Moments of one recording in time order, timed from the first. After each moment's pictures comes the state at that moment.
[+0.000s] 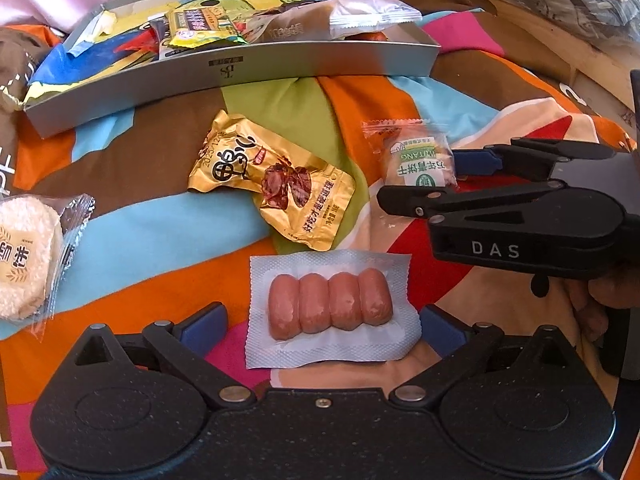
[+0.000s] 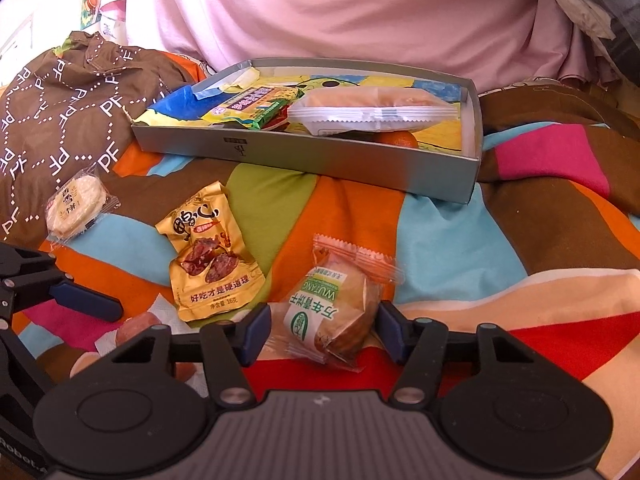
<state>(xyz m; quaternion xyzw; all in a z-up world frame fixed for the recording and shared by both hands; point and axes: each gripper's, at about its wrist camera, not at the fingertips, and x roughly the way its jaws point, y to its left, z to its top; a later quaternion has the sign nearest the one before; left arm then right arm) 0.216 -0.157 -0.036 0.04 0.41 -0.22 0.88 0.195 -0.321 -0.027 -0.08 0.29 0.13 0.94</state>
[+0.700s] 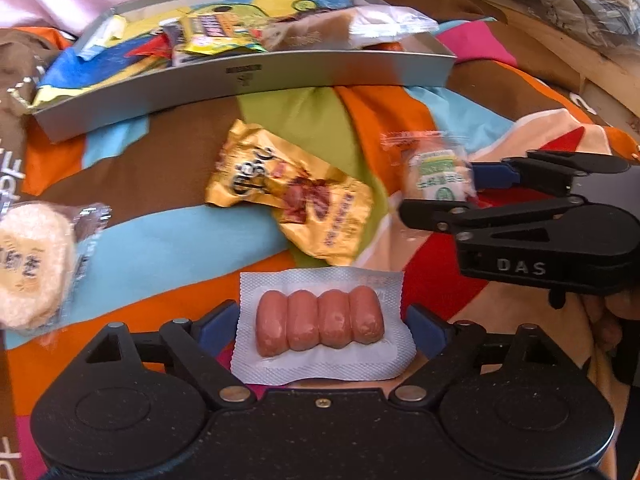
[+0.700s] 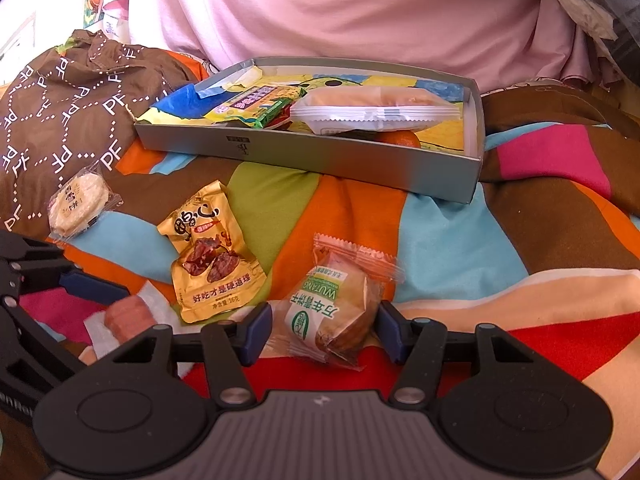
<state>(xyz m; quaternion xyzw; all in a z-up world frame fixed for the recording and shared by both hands) 0.220 -0.149 -0.036 0.04 0.40 -0.21 0.89 0.194 -0.320 -0.028 -0.09 0.29 0.13 0.94</state>
